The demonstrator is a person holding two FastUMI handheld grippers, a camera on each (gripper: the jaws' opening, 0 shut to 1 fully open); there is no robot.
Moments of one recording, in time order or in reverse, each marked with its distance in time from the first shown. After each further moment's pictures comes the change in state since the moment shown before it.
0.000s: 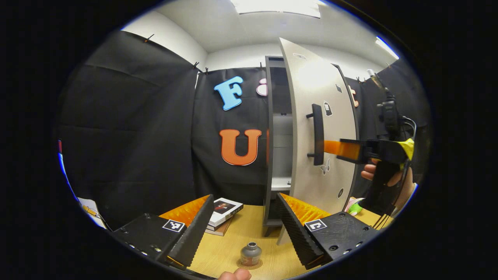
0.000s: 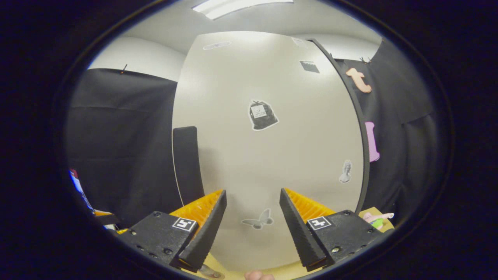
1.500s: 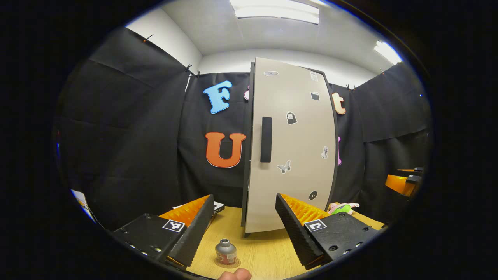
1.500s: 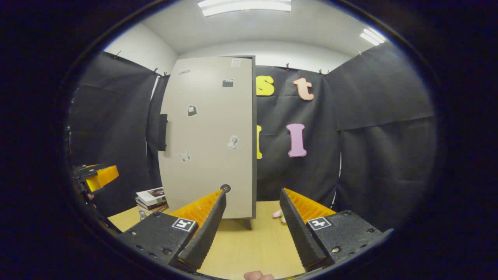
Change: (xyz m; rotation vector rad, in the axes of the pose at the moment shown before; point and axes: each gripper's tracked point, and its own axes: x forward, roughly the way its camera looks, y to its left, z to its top) left arm -0.026 -0.069 -0.008 -0.047 -0.046 -0.100; right arm -0.270 -0.157 -0.058 -0.076 0.058 -0.349
